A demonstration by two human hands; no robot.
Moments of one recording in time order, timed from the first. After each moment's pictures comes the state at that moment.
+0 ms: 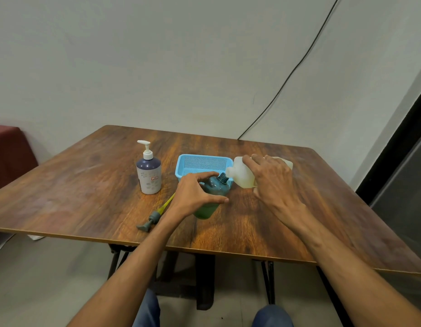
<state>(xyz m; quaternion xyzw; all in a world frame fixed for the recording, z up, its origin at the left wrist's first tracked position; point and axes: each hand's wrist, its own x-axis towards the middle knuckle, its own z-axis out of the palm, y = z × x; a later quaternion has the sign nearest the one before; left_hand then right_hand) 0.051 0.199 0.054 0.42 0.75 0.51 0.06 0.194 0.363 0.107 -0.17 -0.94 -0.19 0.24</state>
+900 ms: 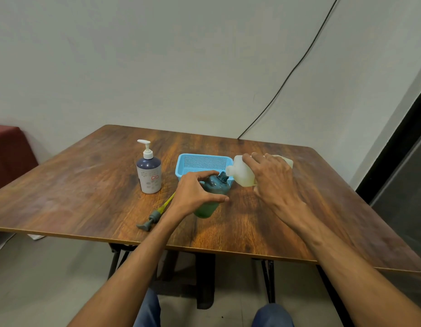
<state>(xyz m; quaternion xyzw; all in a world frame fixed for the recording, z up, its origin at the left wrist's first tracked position) 0.053 0.199 0.056 0.42 0.75 0.51 0.05 0.194 0.362 0.108 -0.17 -0.93 -0.19 0.25</state>
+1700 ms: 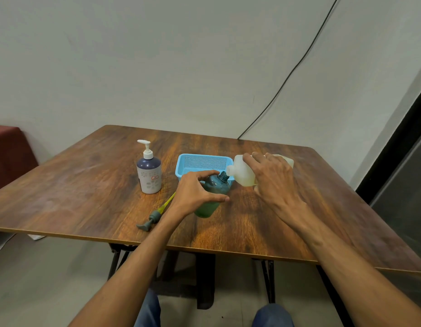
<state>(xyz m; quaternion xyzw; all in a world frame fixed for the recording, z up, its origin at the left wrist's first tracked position) 0.052 0.200 0.058 0.42 0.75 0.51 0.05 0.195 0.362 0.111 -0.17 -0.93 -0.19 0.25</state>
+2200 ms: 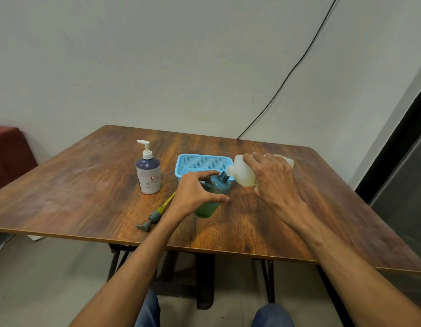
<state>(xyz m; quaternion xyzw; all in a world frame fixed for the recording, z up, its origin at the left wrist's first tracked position) 0.053 0.201 0.058 0.42 0.75 0.52 0.05 0.195 0.363 0.111 -0.17 -0.93 -0.19 0.25</state>
